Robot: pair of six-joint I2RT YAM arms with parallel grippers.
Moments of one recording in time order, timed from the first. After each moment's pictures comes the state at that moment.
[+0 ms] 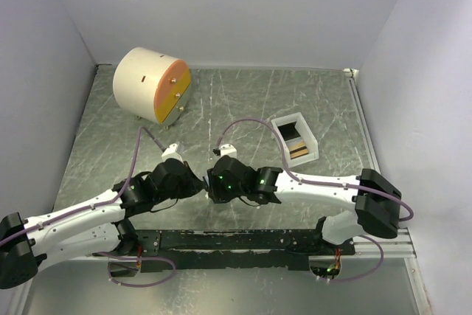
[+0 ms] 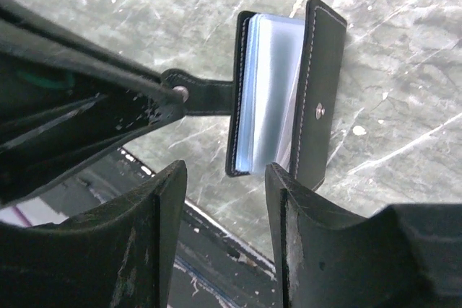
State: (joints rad) left arm -0.96 0.88 0.49 -0.29 -0.21 -1.06; right arm 1.19 1.40 0.87 -0.28 0.15 0.71
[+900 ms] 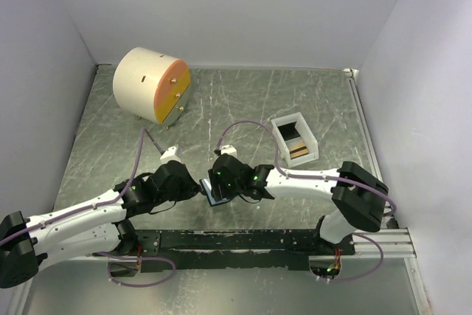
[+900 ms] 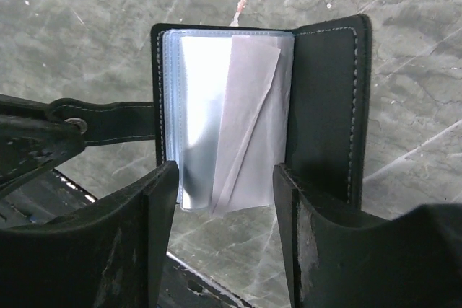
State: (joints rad) left arm -0.96 0.89 0.48 -0.34 -0.24 -1.06; right arm 1.11 1.53 0.84 -0.21 0.14 0.67
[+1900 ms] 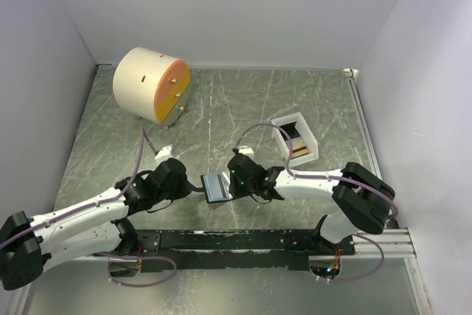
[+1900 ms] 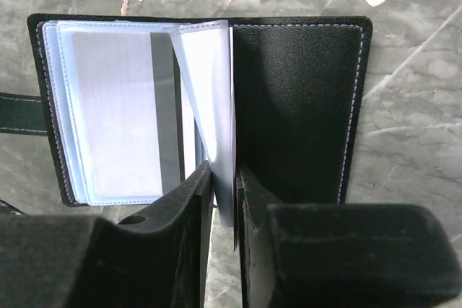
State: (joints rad) left arm -0.91 0.90 0.47 -0.40 -0.28 -1.05; right arm 1.02 1.51 0.70 -0.13 0.16 0.72
